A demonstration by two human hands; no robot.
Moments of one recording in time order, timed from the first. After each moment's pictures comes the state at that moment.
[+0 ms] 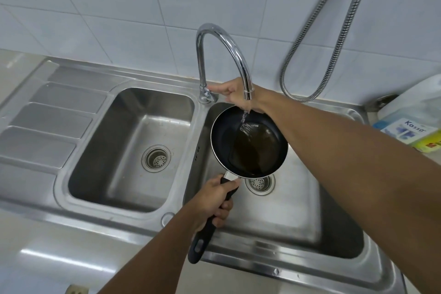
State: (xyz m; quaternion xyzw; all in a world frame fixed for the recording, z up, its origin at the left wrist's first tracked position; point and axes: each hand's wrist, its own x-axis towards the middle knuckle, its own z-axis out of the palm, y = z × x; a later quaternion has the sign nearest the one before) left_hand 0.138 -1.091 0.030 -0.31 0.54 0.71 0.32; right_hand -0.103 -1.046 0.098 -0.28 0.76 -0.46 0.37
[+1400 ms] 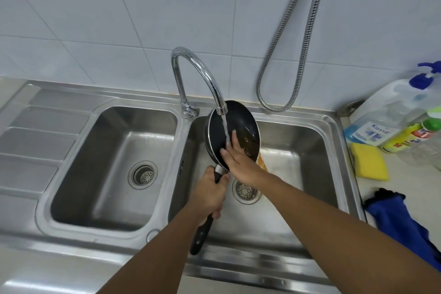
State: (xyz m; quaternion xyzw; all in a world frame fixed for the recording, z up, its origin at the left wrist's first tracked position) left_hand 0.093 -1.060 0.029 -0.31 0.69 0.63 0.18; right_hand -0.015 -0.956 -0.007 -0.22 0.85 -0.36 0.32
